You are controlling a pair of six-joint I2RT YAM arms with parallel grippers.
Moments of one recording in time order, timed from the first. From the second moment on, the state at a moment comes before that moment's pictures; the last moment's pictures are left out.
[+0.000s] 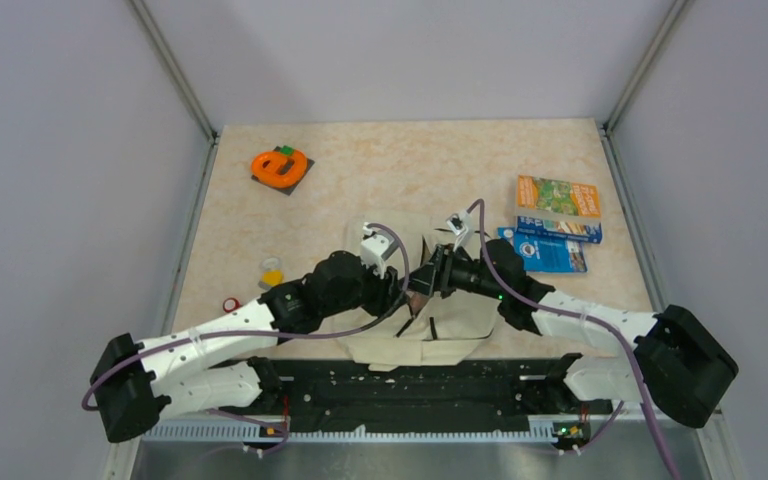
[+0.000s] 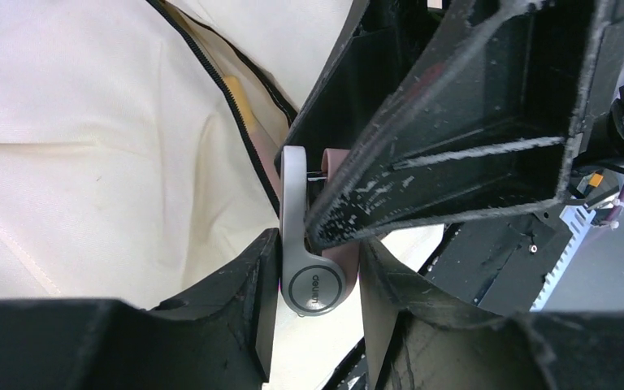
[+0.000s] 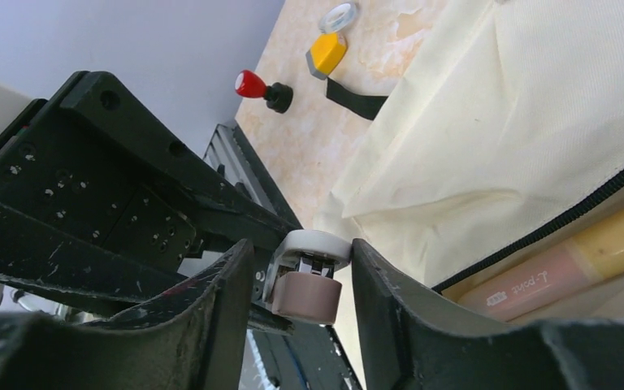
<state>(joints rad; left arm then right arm) -0.97 1.02 0.67 -0.13 0.03 -0.39 0.77 1.19 0.47 0.51 -0.39 0.84</state>
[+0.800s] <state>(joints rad) -0.98 1.02 0.68 -0.15 -0.20 -0.42 0.78 0.99 0.37 0.43 -0.10 0.78</state>
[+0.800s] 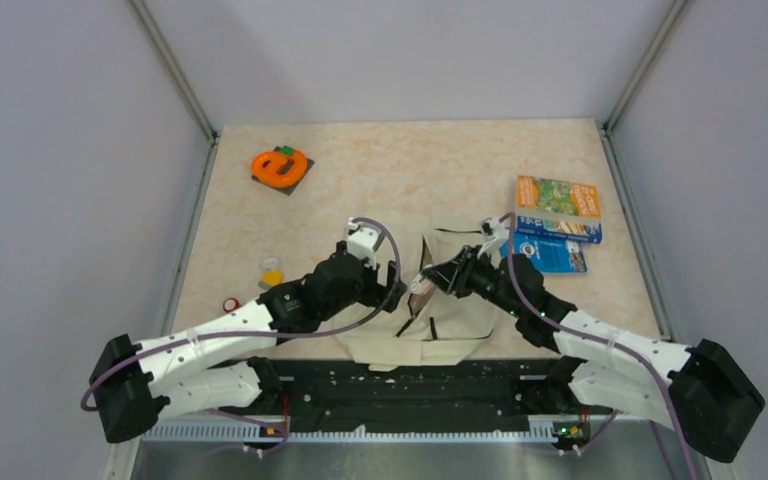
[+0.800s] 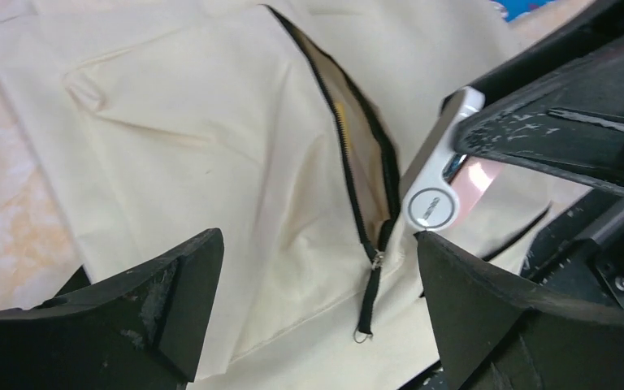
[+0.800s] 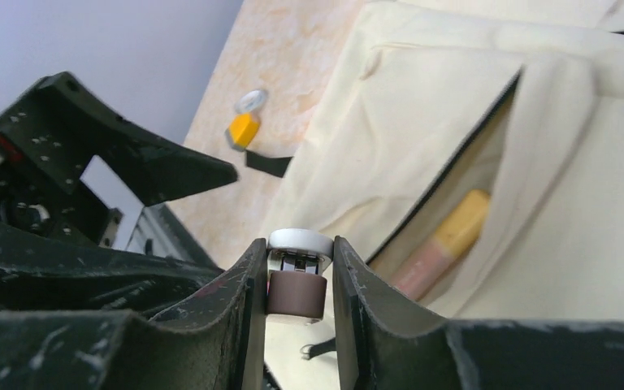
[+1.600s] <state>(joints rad) -0.93 1.25 0.68 -0.19 -0.33 -0.47 0.80 1.19 0.29 0.53 0.14 0.78</state>
